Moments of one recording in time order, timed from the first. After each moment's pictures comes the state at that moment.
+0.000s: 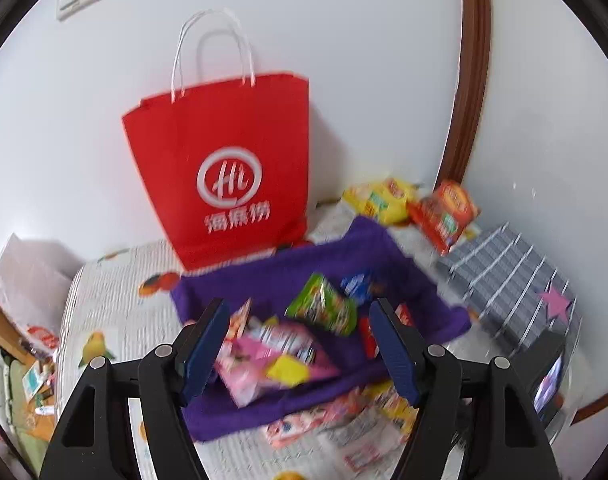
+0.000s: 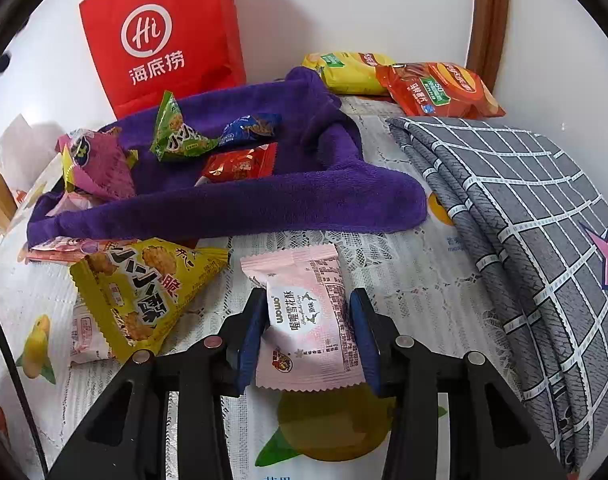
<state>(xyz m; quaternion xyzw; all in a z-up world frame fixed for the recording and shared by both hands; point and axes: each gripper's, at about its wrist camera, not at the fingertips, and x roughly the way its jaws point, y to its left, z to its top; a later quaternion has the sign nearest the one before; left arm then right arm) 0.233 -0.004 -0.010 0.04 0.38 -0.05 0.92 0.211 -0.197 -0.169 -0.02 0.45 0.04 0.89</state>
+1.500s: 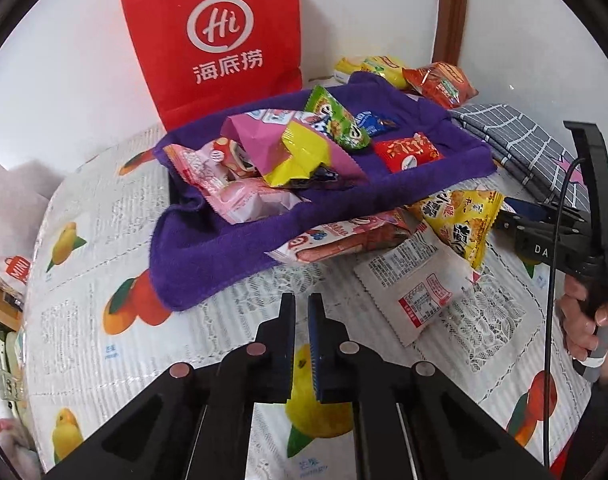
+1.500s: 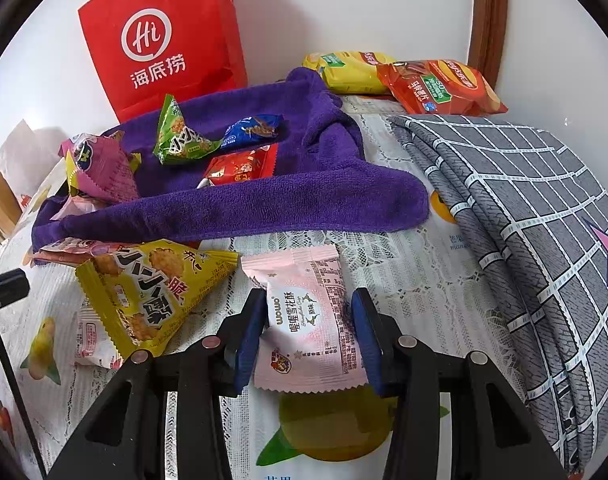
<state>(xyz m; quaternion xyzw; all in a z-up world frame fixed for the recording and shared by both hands) 0.169 0.028 -0.130 0.07 0.47 -0.08 0.88 0.209 -0.197 -0.171 0.00 0.45 0.04 0.89</state>
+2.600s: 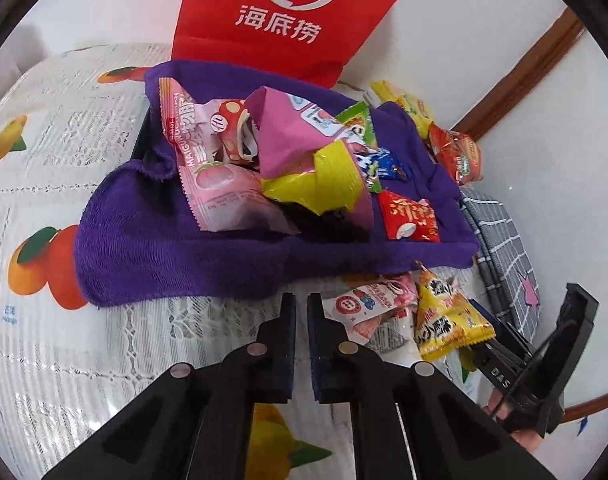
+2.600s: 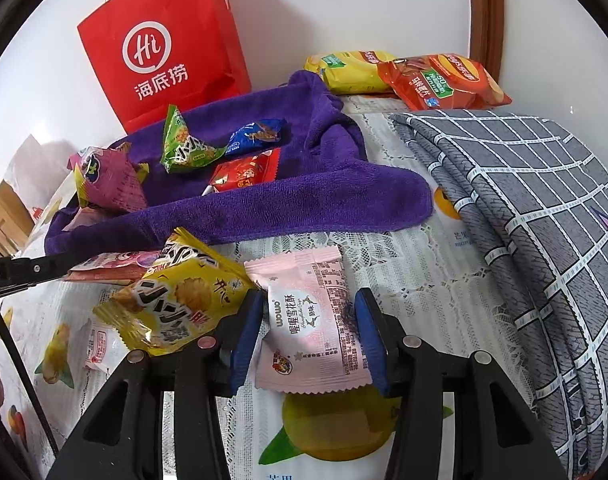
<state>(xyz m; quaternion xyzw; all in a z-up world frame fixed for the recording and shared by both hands) 0.214 0.049 -0.159 -0.18 0.50 -0.10 0.84 0.209 -0.206 -0.174 0.03 0.45 0.06 0.89</state>
